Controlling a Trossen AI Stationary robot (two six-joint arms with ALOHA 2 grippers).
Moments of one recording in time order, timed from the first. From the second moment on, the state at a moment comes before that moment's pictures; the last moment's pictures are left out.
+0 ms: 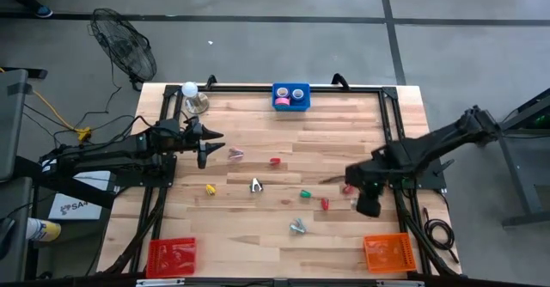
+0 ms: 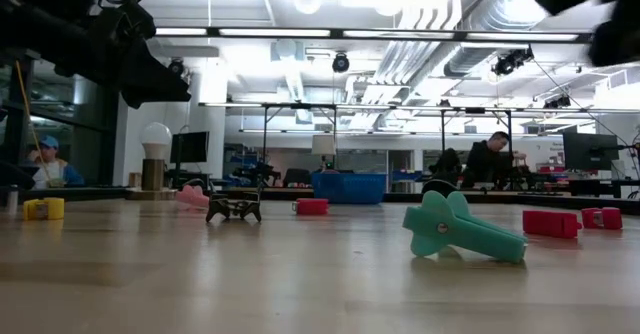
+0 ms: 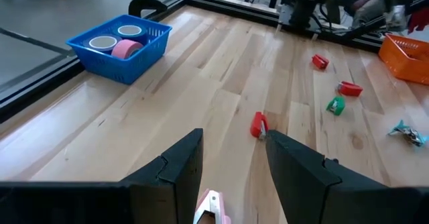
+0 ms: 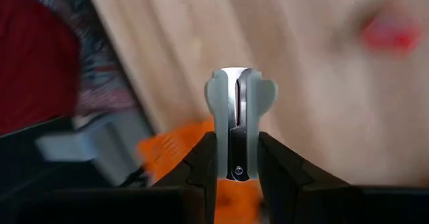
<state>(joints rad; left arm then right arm) 0.28 0.44 0.25 -0.08 0.02 -0.14 0.37 1.17 0.93 -1.01 -0.42 0.88</state>
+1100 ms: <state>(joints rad) 0.28 0.44 0.25 -0.05 0.04 -0.14 0.87 1.60 0.93 -0.80 -0.58 1.57</state>
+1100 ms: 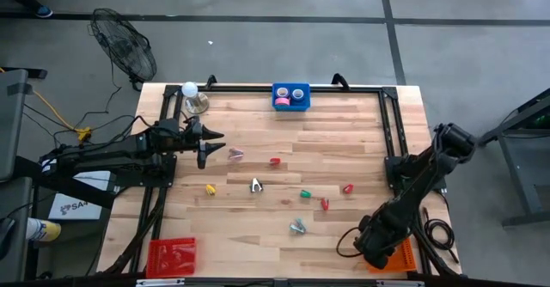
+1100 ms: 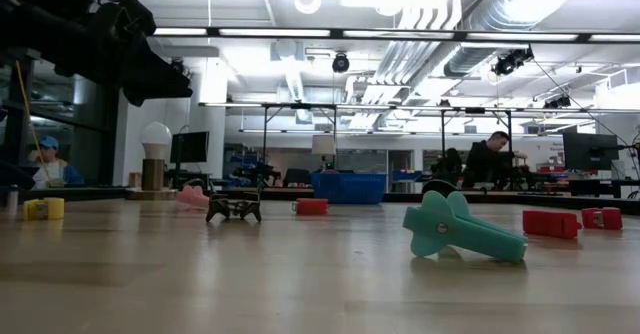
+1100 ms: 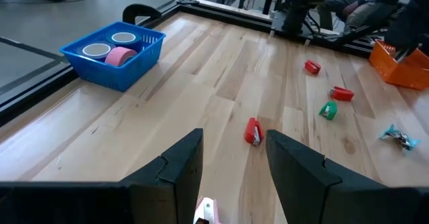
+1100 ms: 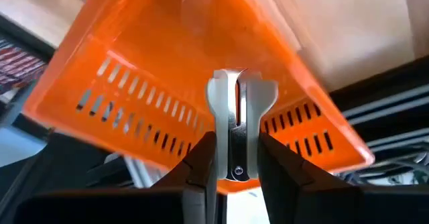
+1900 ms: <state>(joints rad) 0.28 0.44 0.25 -0.05 0.13 -0.17 0.87 1.48 0.93 -0.80 -0.46 1.59</state>
